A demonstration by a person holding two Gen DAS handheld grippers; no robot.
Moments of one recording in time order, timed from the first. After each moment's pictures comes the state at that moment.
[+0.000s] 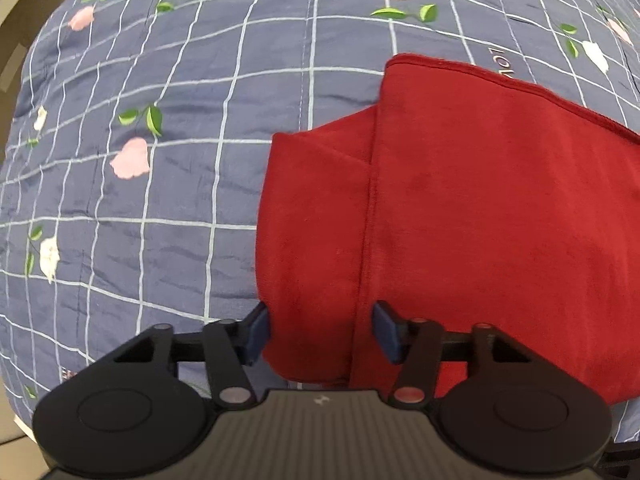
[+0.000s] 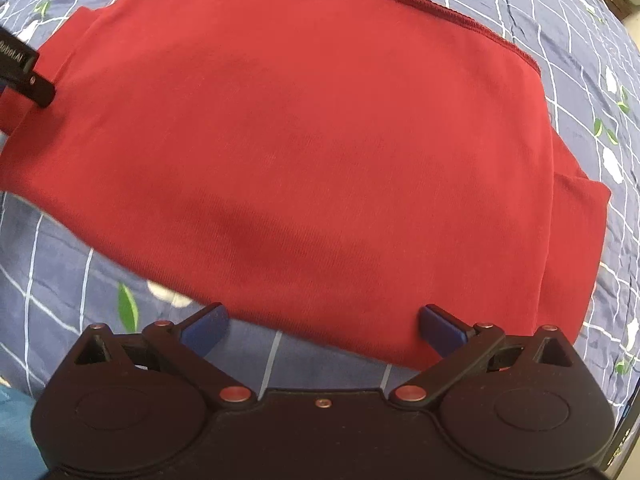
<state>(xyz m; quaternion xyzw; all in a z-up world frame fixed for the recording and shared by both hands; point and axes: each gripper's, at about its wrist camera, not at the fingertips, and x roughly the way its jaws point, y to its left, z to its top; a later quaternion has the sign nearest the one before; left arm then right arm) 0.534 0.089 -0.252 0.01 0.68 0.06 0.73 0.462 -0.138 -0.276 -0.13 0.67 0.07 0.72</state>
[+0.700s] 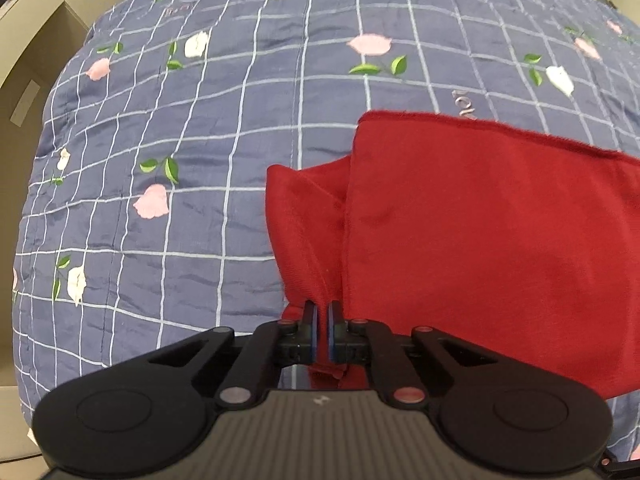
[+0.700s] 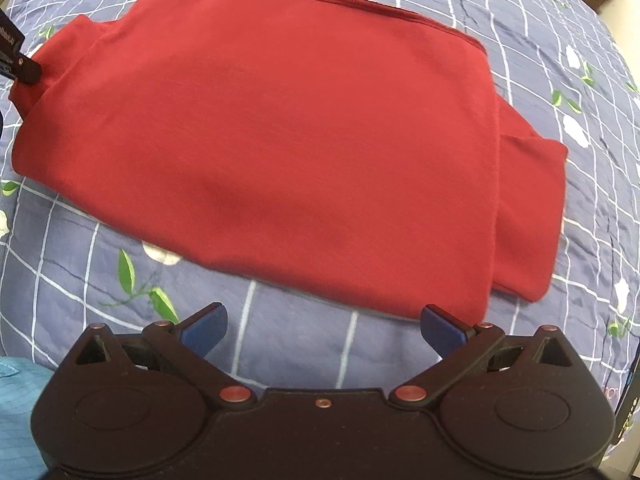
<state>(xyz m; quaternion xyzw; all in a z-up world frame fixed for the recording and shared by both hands) 0.524 0.066 -0.208 0.03 0.63 0.06 0.77 0.435 -0.182 -0.256 -0.10 0.65 0.05 0.75</state>
